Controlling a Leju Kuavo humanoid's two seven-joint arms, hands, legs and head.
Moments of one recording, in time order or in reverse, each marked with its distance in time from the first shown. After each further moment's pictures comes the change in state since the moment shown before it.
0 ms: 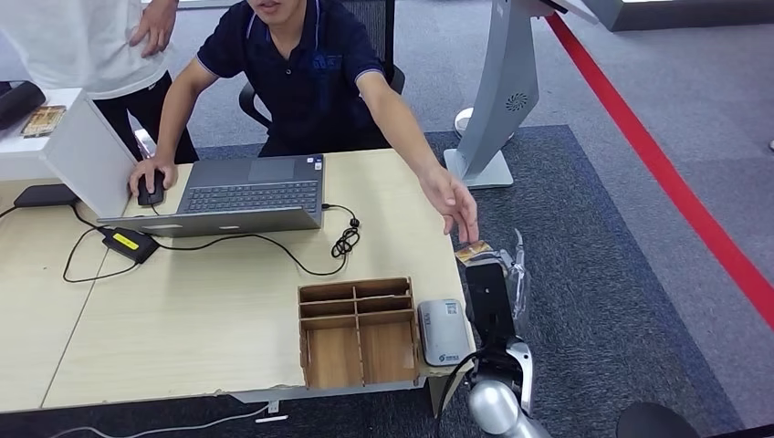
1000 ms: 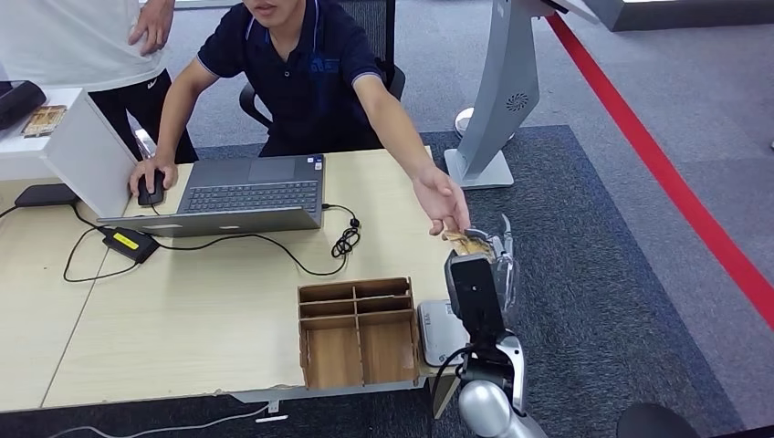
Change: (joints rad) left arm -0.011 -0.003 -0.016 0.008 -0.048 -0.026 0.003; right arm -0.026 0.000 0.070 -0.062 0.052 0.000 0.048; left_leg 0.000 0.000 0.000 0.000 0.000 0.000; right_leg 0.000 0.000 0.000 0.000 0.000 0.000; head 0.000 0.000
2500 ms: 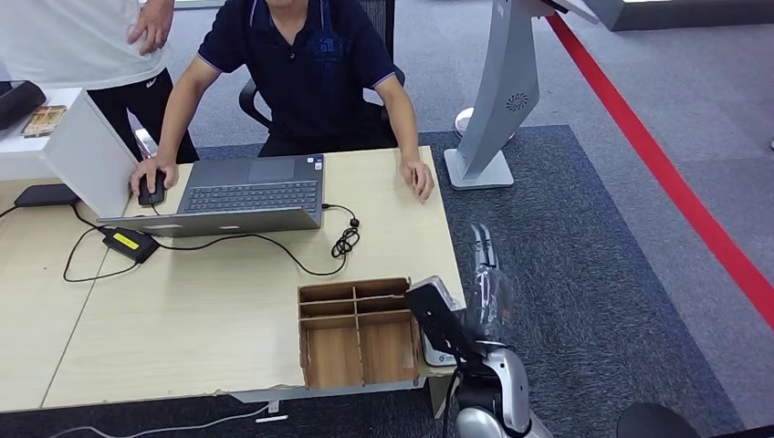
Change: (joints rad) left arm 0.001 -0.001 0.028 0.006 -0.105 -0.011 -0.017; right arm 0.008 -0.106 0.129 -0.041 0.316 0.093 0.222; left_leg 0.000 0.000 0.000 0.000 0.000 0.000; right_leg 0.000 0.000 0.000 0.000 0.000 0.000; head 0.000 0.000
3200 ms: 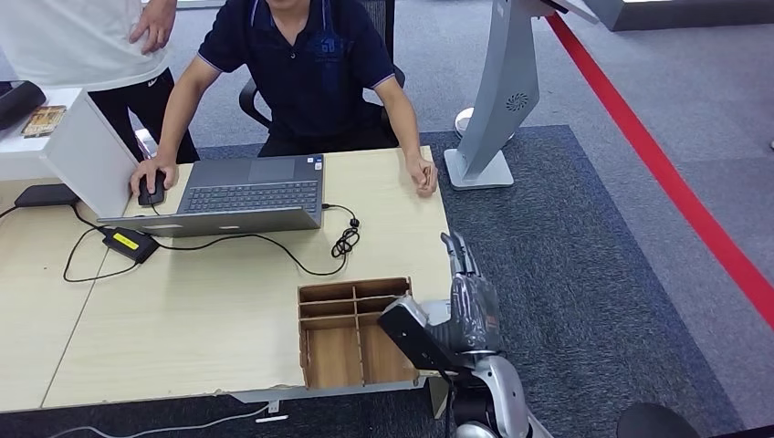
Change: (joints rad) left arm 0.005 0.000 0.024 0.000 -0.046 -0.027 -0.016; right arm 0.004 -0.038 0.072 -0.044 0.067 0.123 0.036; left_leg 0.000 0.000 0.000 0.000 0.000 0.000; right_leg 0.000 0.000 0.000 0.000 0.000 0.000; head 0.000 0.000
